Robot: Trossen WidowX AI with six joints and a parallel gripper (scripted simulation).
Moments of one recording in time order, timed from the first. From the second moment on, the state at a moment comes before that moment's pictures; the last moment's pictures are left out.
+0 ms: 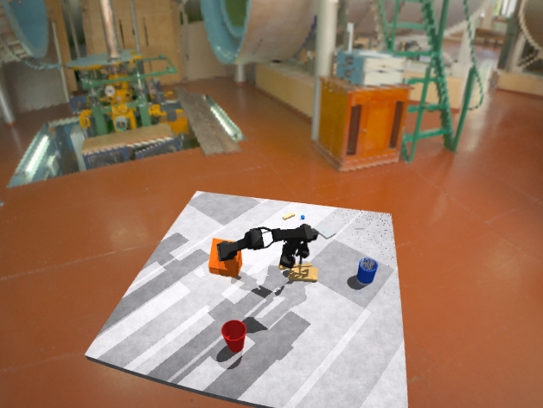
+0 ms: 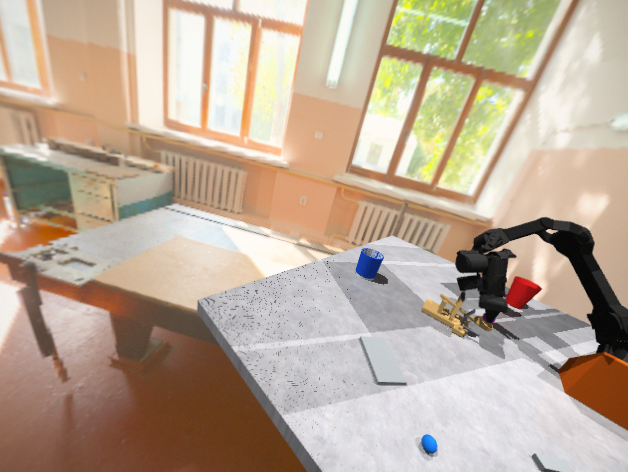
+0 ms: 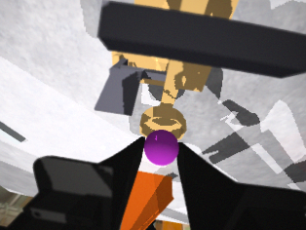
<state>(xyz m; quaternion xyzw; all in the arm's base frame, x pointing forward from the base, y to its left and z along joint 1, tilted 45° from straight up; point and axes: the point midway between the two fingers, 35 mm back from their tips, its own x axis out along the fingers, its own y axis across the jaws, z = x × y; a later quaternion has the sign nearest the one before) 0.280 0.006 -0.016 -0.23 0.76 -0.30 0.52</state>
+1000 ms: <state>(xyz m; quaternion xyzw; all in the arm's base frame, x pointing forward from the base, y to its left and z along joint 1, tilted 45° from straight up) 0.406 0.111 0.047 -0.25 0.63 -0.19 0.71</state>
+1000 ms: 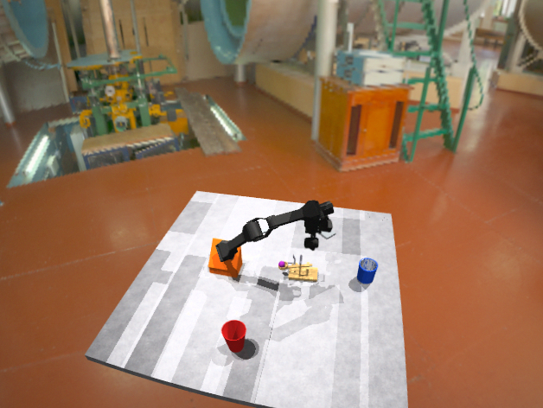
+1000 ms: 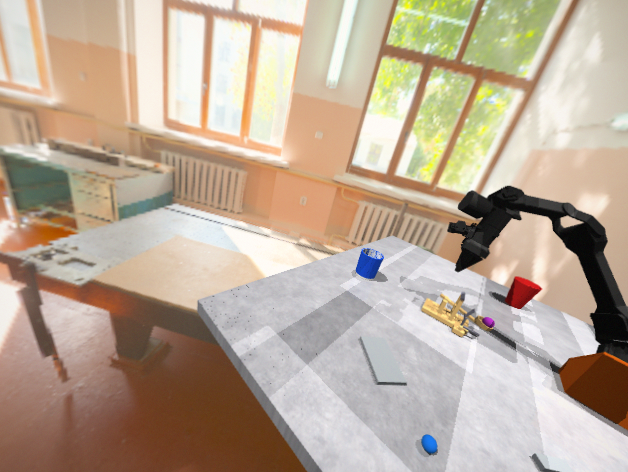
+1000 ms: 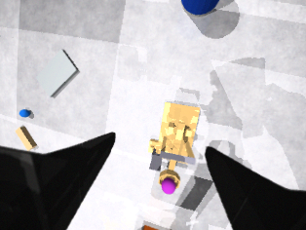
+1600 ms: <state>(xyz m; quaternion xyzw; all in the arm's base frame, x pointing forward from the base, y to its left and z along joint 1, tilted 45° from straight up) 0.564 0.141 0.111 -0.28 0.40 -0.19 0.85</state>
